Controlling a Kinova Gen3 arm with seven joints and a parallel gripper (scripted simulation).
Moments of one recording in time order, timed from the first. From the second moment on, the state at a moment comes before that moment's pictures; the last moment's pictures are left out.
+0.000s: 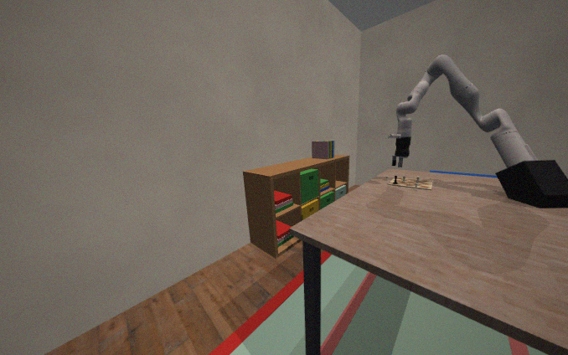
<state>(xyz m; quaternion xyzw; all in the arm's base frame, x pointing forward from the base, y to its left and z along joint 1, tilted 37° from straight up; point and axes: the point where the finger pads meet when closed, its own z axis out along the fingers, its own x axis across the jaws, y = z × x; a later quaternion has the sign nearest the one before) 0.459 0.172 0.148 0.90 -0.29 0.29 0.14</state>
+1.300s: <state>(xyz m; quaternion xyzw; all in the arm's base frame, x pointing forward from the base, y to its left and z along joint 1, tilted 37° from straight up) 0.473 0.164 0.157 0.83 -0.45 0.31 0.09</state>
